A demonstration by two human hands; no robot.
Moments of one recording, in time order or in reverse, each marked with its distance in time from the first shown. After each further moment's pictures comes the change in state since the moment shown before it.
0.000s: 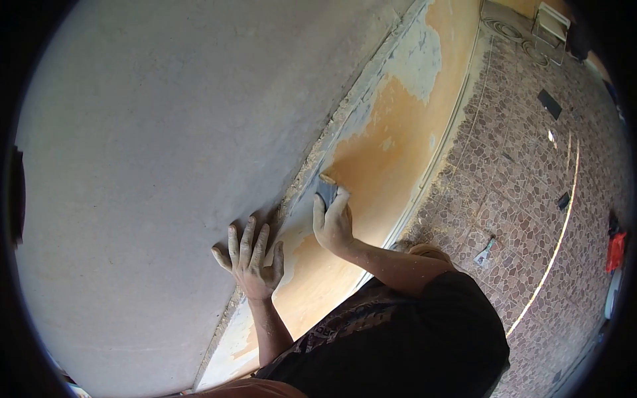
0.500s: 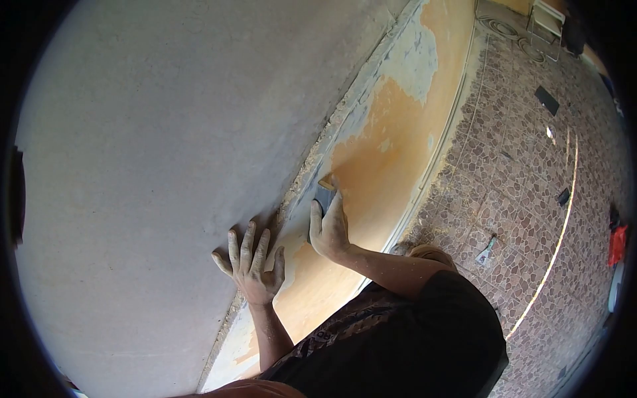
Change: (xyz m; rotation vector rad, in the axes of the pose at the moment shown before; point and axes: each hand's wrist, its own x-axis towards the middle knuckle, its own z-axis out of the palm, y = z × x) left_hand 0.001 0.000 -0.001 -0.014 -0.008 0.010; right_hand 0.001 -0.016 0.001 0.091 -0.032 0.073
